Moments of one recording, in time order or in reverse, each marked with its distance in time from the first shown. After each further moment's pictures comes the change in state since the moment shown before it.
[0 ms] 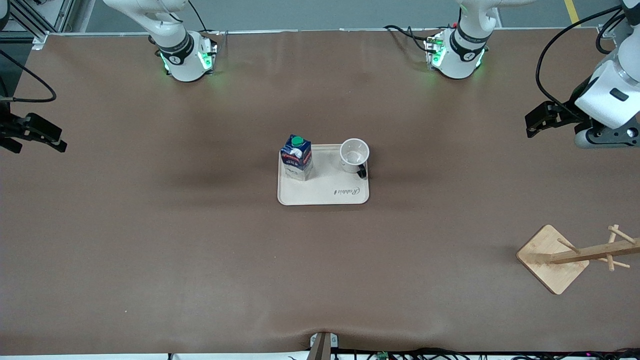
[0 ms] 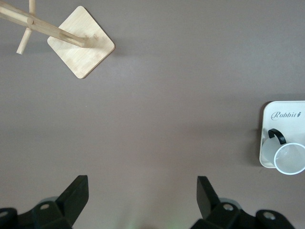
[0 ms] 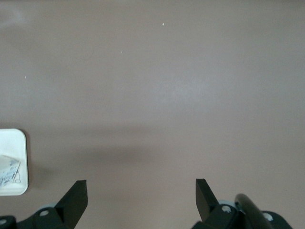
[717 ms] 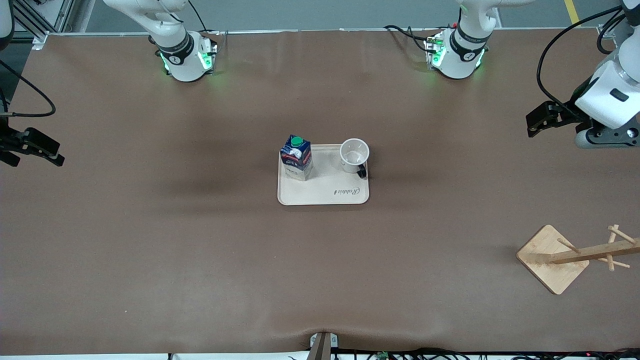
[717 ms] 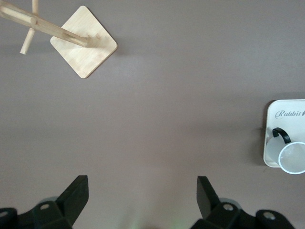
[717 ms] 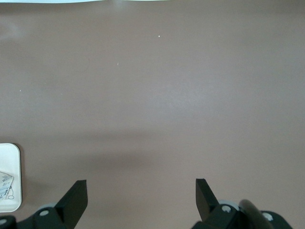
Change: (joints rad) left arm 0.001 0.000 0.000 -0.001 0.016 -0.001 0.005; right arm -0.002 0.028 -0.007 -0.004 0.000 0.055 0.000
